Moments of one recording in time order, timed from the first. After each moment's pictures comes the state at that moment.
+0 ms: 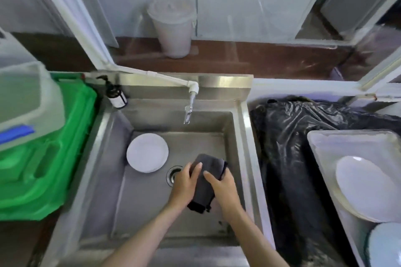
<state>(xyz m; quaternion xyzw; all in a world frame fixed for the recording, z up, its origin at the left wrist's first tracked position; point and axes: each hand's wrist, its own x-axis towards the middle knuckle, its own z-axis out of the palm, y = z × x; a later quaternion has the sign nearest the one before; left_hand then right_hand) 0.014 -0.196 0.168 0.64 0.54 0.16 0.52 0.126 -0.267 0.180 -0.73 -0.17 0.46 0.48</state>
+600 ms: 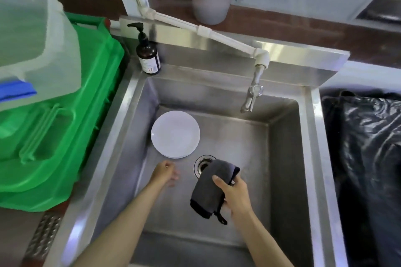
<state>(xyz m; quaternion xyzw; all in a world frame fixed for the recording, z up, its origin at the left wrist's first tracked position) -0.150 -0.061 -0.060 0.36 0.70 0.08 0.61 0.049 -0.187 0.022 -0.73 -0.07 0.54 0.41</state>
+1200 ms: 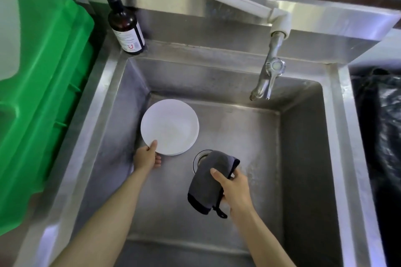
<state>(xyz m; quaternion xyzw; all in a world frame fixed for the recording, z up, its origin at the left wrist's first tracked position) -0.169 0.002 -0.143 0.33 0.77 0.18 0.52 0.055 -0.159 -0.036 -0.72 -0.08 0.55 0.41</state>
